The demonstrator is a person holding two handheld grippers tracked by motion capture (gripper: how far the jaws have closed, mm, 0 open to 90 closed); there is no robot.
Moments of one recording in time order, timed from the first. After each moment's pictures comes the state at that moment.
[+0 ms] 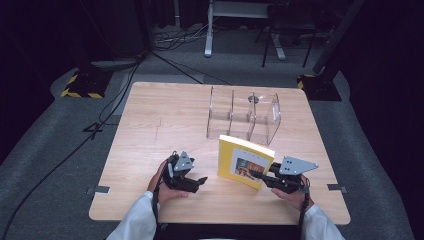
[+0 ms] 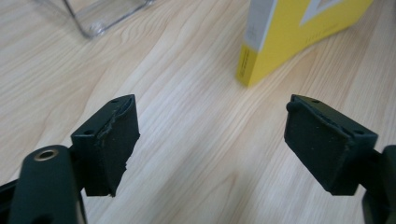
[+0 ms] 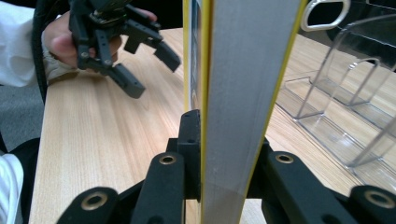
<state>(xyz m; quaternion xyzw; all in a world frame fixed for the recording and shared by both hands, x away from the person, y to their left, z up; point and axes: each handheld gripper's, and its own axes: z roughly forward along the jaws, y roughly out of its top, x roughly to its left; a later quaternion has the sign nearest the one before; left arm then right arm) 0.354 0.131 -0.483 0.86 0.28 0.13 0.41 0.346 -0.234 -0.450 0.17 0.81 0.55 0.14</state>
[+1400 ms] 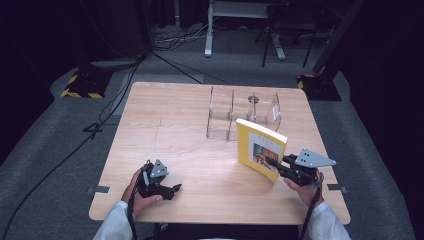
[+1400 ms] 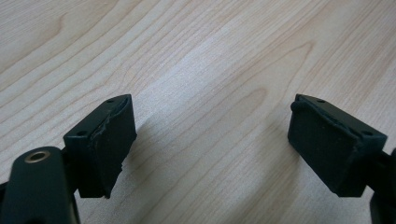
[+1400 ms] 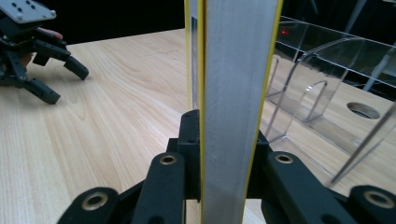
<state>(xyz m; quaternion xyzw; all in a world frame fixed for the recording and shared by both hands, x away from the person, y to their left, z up) 0.336 0.193 -0.505 0.86 0.35 0.13 0.35 0.357 -0.271 -0.439 0.24 0.78 0.54 0.22</state>
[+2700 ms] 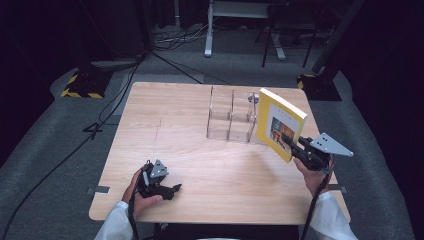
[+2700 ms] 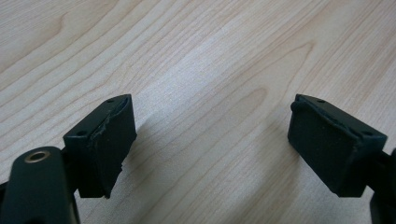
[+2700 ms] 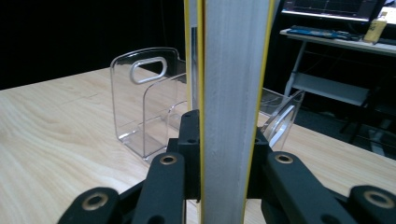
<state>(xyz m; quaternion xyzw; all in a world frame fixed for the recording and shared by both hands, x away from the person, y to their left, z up) 0.336 0.193 -0.505 0.86 0.35 0.13 0.35 0.376 -0.288 -0.401 0.33 0.70 0.54 0.32</state>
